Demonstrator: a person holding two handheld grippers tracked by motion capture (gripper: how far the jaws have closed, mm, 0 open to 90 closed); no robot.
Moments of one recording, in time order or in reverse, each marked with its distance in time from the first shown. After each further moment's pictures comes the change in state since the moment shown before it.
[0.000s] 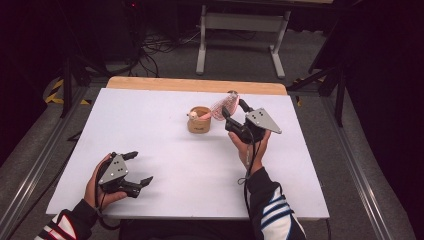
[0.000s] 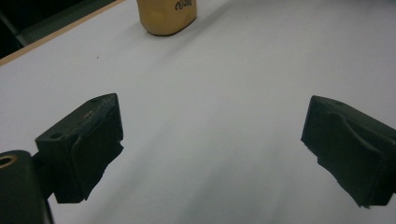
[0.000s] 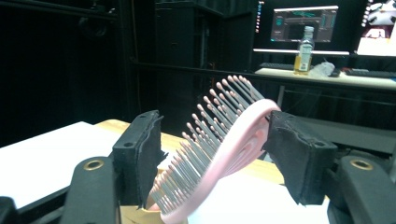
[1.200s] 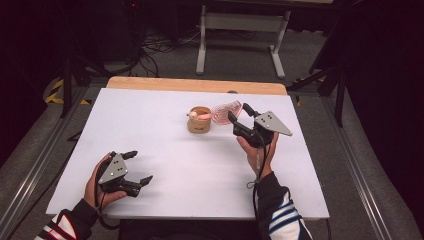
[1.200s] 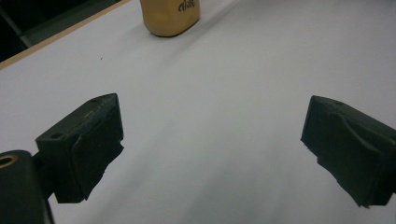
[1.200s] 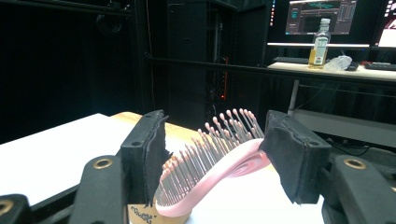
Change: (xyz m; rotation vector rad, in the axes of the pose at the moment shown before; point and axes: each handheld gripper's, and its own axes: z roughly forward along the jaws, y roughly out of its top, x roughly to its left) left arm 0.001 0.001 -0.001 -0.002 0.013 0.004; right arm -0.014 0.000 -0.019 0.025 0.066 0.019
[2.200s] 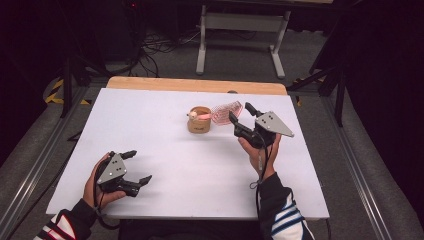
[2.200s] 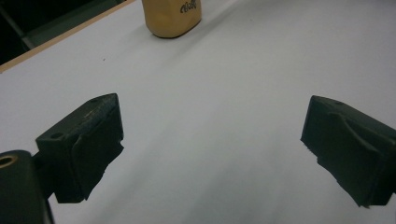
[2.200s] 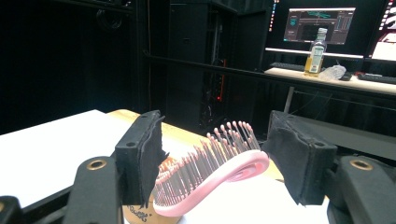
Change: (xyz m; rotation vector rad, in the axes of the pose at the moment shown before) left arm 0.001 0.000 -0.002 -0.006 0.000 -0.002; right arm 0.003 0.010 -0.008 0.001 -0.008 -0.064
